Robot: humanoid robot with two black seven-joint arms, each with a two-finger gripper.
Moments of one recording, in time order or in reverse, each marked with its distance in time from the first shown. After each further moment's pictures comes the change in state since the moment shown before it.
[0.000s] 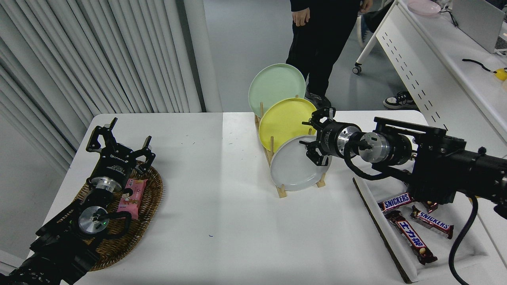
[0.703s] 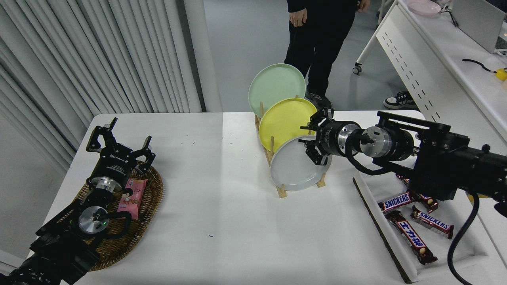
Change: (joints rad) left arm 0.000 0.000 0.000 0.000 0.000 0.000 0.000; right arm 0.003 -0.007 0.026 -0.005 0.000 -0.002 -0.059
